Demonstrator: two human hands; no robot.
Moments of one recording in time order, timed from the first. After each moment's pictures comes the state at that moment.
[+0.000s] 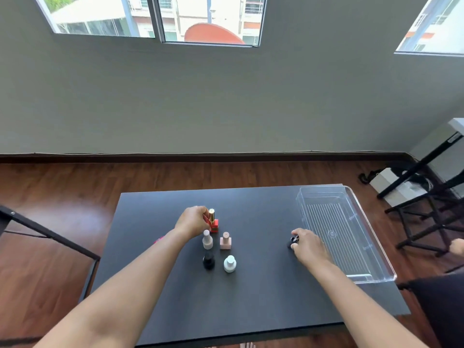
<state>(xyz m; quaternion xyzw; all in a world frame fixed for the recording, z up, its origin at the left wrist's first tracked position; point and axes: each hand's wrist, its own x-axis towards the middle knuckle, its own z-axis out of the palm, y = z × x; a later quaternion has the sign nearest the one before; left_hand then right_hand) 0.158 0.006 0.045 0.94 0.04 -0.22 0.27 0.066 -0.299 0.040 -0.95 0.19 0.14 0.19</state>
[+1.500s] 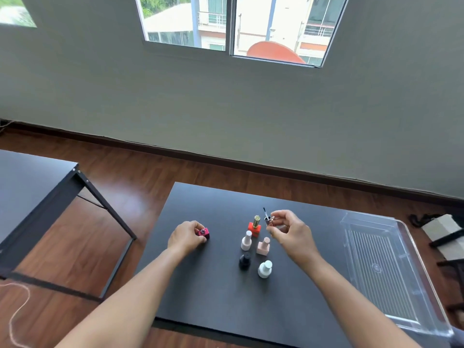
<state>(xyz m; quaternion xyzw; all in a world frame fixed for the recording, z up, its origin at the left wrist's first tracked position) 0.084 0.124 0.023 0.91 0.20 -0.15 0.32 0.086 -0.163 0.107 -0.87 -0.02 0.05 0.49</state>
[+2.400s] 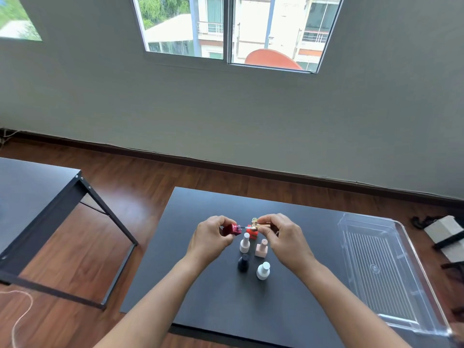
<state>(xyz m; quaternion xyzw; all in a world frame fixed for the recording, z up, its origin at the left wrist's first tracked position) 0.059 0.054 0.095 0.90 0.05 0.00 0.44 0.067 -0.148 0.138 -0.90 -0.13 0.00 0.42</state>
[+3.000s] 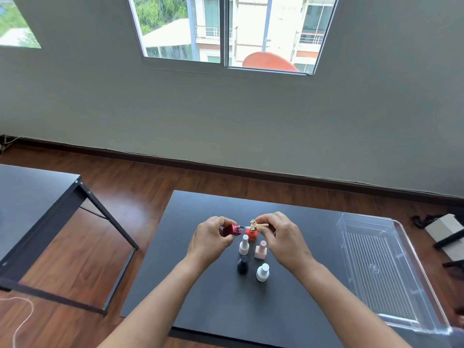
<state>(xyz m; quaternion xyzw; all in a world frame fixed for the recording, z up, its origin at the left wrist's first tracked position) 0.059 0.050 0.104 0.91 0.03 0.02 0.42 0.068 -0.147 0.144 -0.91 -0.15 -0.04 0.38</state>
